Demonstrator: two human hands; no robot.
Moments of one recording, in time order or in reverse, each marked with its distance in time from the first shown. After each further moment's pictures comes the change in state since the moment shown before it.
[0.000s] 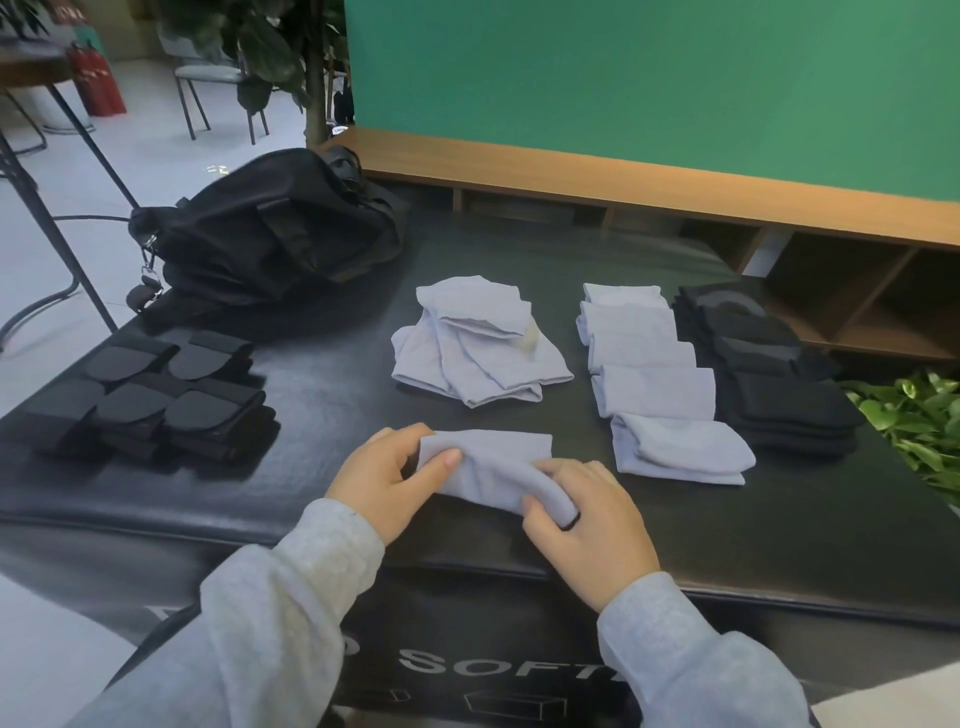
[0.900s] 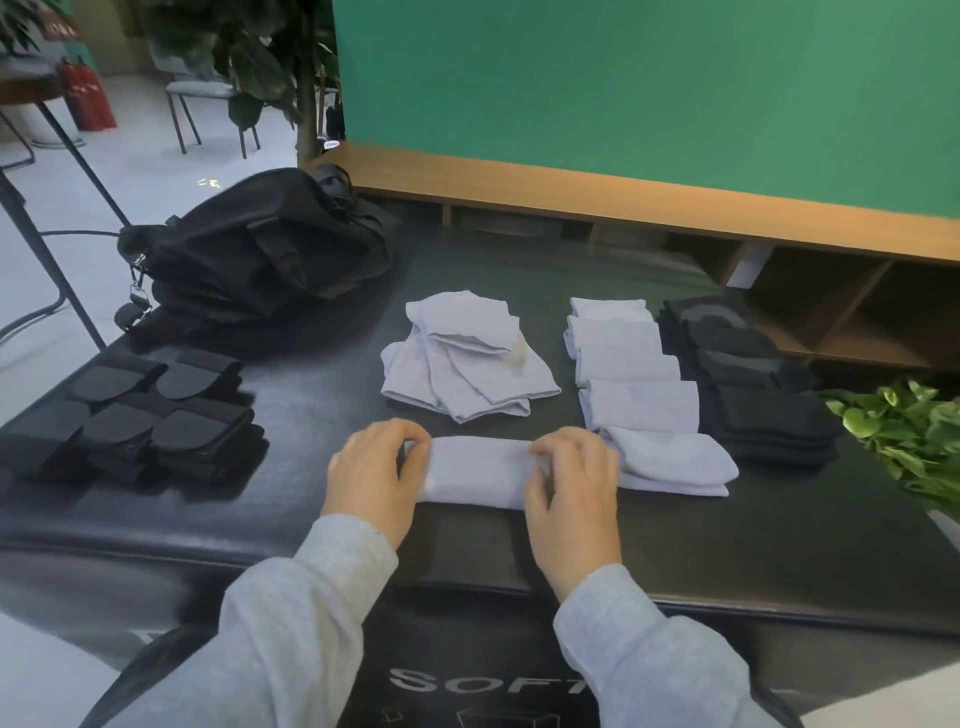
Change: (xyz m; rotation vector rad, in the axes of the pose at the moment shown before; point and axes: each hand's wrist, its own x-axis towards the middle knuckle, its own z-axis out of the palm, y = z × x) left_hand 0.012 0.009 0.010 0.237 0.275 -0.064; right_hand 0.023 0.002 0.024 -0.094 0.435 -0.076
